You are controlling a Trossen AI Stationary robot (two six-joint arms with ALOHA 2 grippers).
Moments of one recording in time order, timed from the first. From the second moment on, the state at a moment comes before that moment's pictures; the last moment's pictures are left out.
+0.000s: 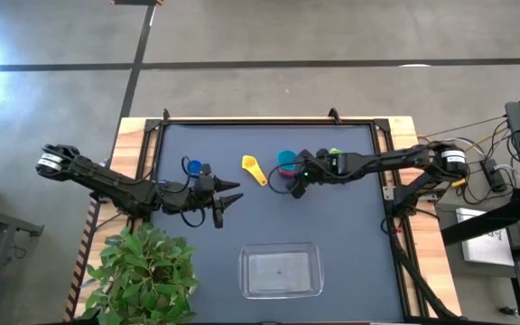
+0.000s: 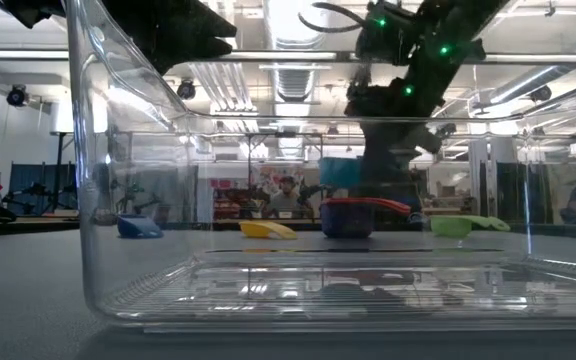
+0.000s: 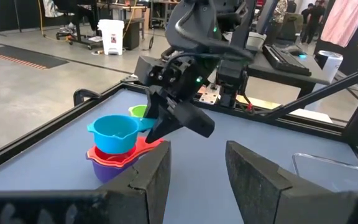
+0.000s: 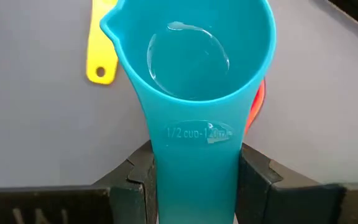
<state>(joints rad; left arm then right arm) -0.26 1.14 0.57 0.41 -0.54 -0.22 -0.15 1.52 0.94 -0.40 0.31 0.51</state>
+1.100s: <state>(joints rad) -0.25 1.15 0.57 0.40 -0.54 -0.25 -0.04 1.28 0.89 -0.42 0.39 0.50</state>
